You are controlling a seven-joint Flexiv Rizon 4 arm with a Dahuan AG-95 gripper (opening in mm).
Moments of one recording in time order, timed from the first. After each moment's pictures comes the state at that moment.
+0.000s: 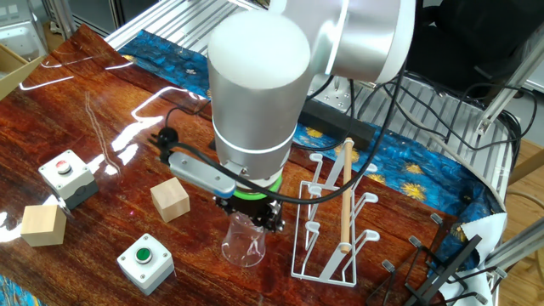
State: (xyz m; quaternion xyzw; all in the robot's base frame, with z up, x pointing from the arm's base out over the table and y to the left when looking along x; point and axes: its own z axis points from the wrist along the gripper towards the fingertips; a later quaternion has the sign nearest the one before) arm 0.602 0.084 0.104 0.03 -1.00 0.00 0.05
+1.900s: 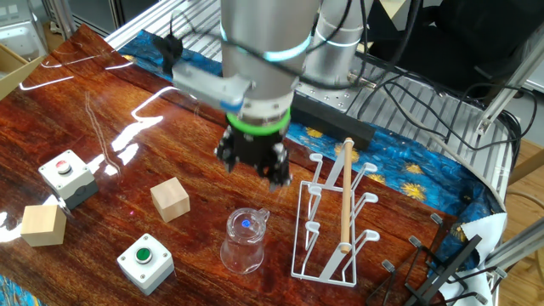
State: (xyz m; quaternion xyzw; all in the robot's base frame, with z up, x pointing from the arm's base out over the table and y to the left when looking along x) arm 0.560 0.055 0.191 0.04 -1.00 0.00 0.01
